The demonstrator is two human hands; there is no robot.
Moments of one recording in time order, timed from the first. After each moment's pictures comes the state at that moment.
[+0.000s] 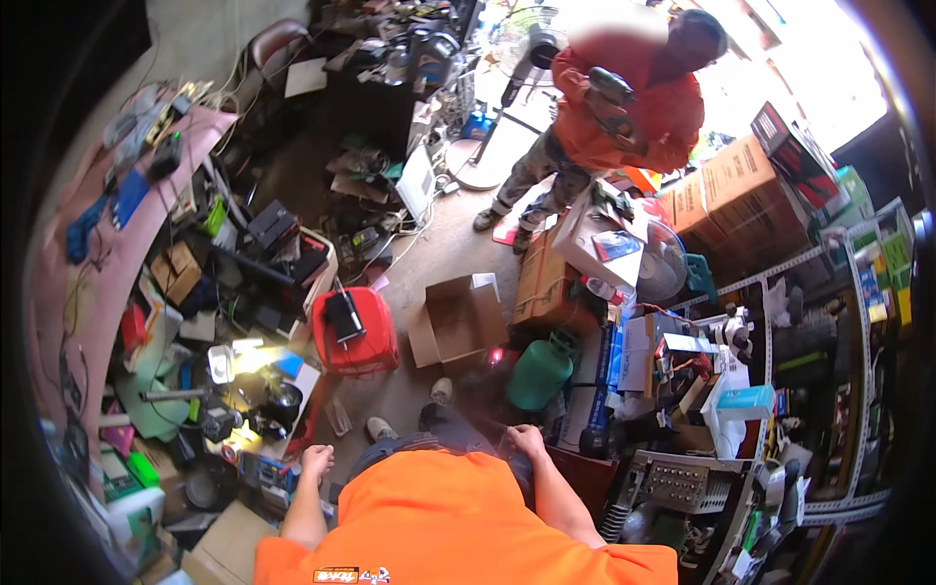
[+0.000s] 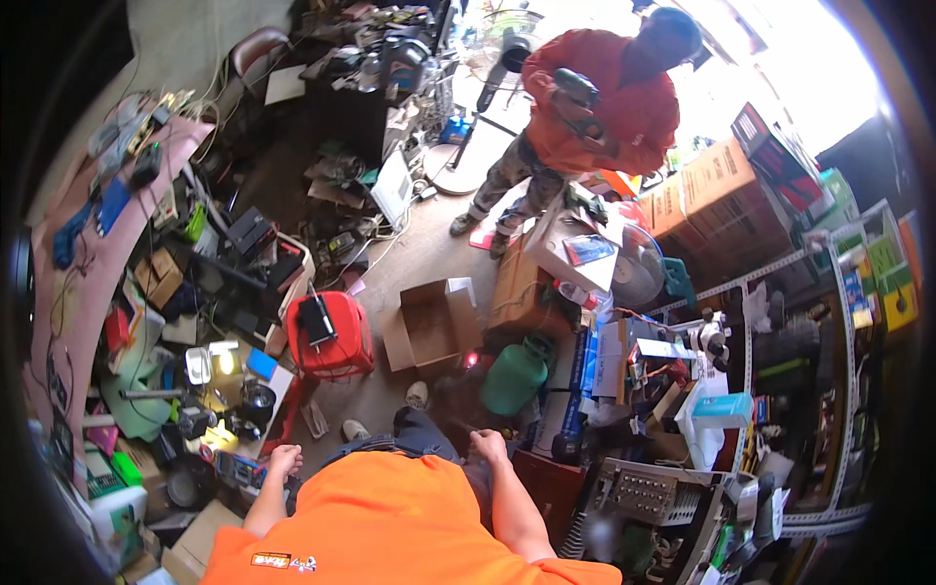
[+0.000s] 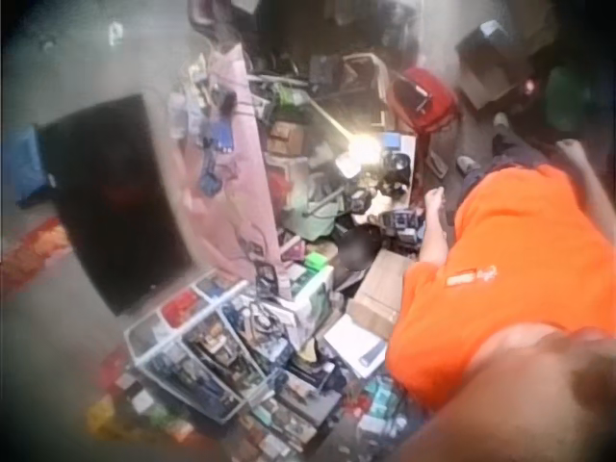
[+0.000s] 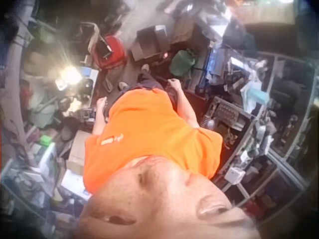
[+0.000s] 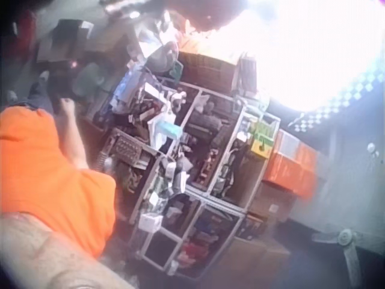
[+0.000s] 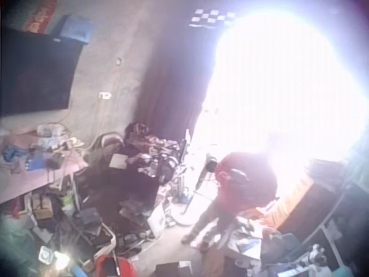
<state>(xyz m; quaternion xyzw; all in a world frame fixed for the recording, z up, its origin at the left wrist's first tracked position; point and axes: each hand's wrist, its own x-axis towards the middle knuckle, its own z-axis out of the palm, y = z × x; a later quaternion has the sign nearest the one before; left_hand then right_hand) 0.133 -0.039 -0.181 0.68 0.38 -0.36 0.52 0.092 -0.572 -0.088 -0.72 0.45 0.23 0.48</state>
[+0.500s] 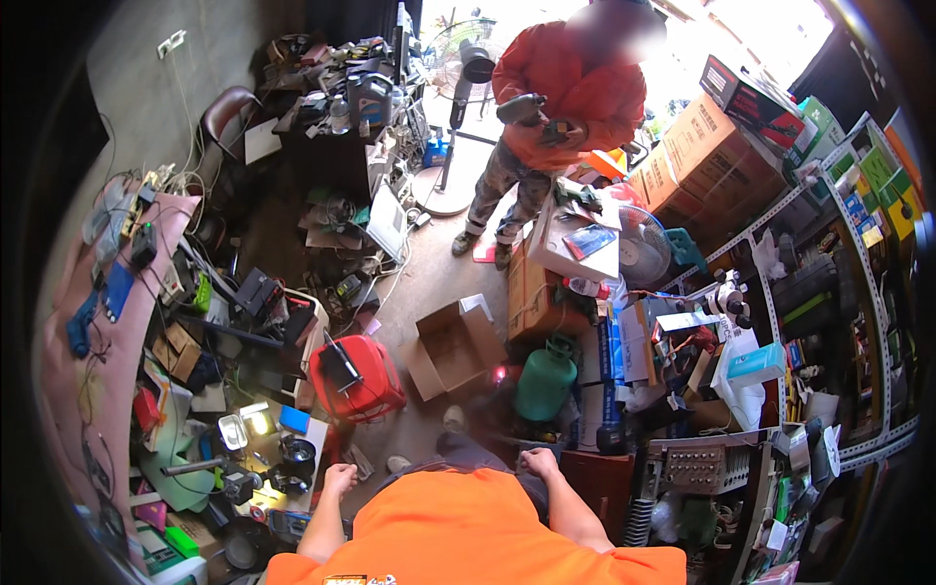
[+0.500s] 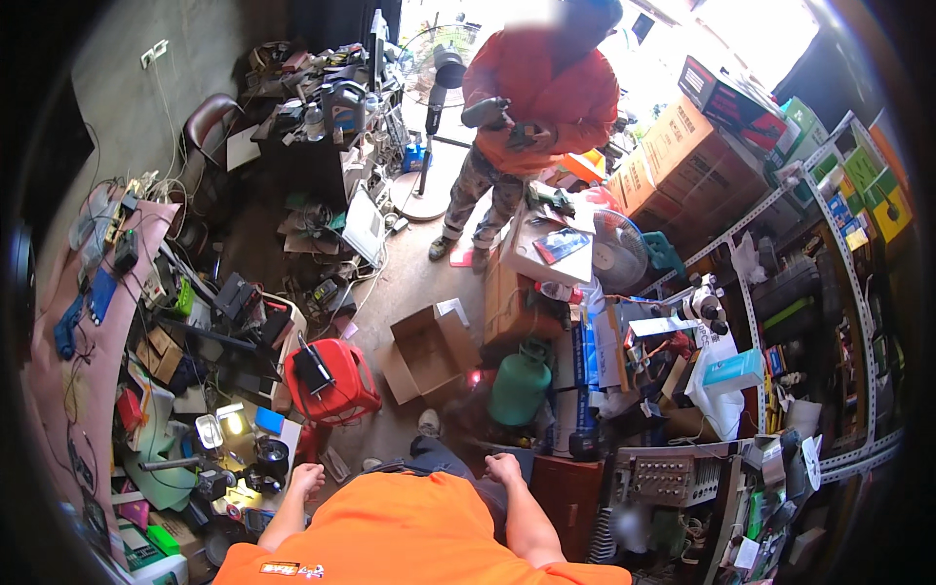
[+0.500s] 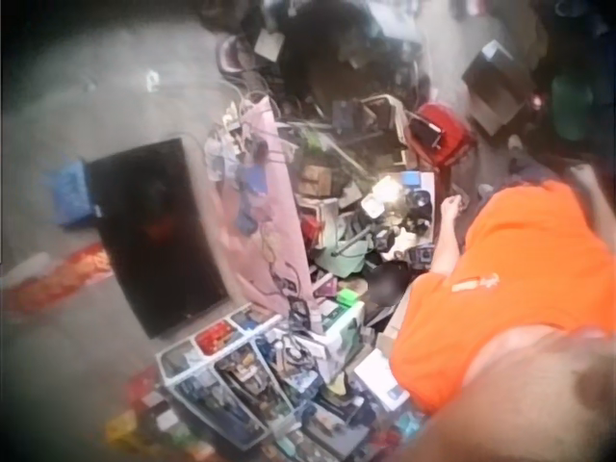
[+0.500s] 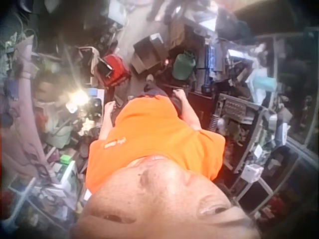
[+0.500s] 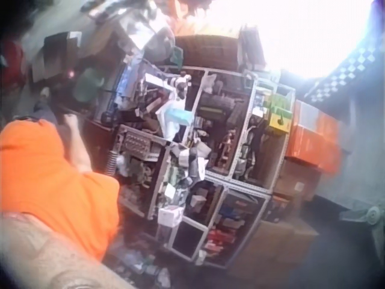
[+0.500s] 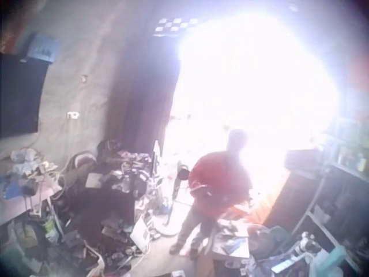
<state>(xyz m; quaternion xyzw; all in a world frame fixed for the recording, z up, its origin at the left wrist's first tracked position) 0.213 -0.086 -0.157 0.74 0.29 -0.40 0.46 0.060 -0.577 -0.098 -0.68 0.53 0.23 0.44</state>
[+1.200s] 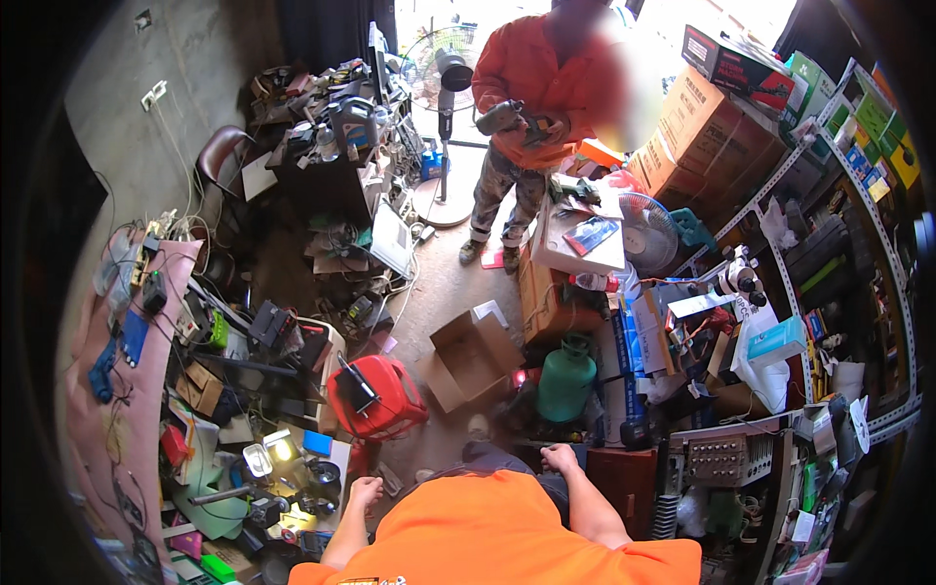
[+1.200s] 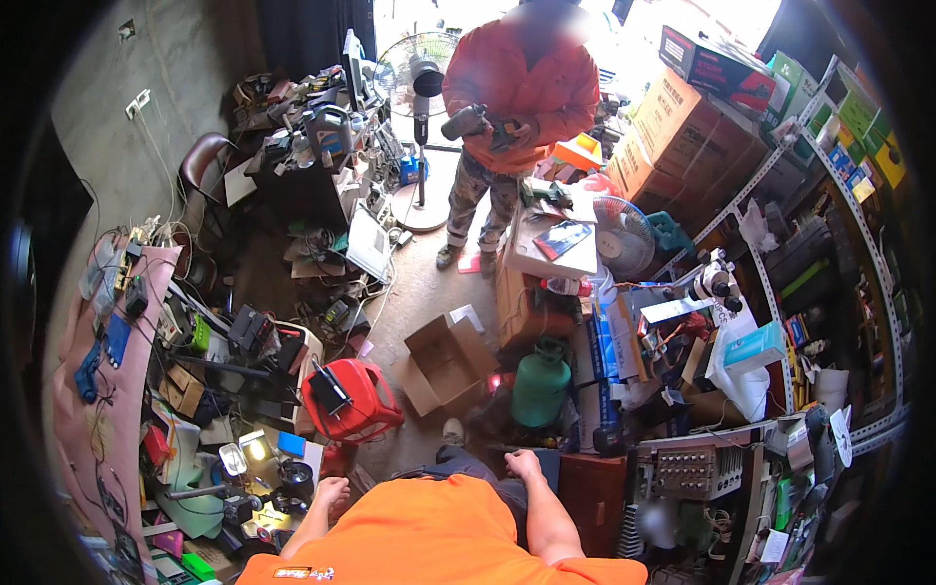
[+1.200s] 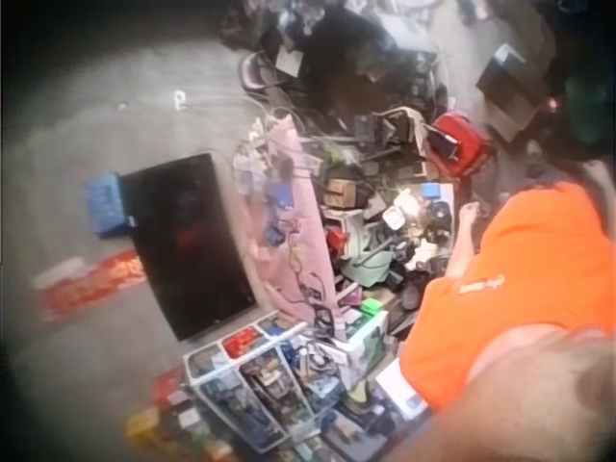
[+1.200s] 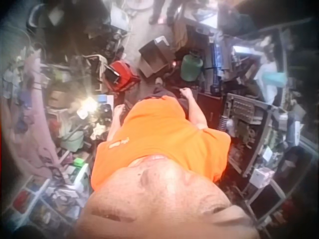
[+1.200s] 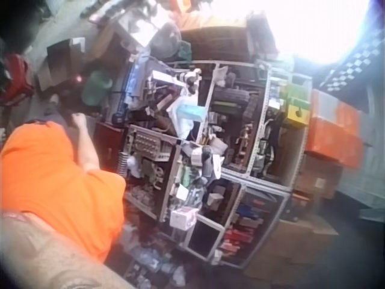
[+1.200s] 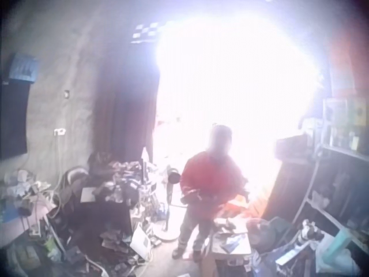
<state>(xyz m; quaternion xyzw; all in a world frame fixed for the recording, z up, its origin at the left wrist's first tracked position) 0.225 -0.093 -0.177 0.74 0.27 -0.43 0.44 0.072 -0.594 -0.114 -0.68 0.52 0.23 0.46</state>
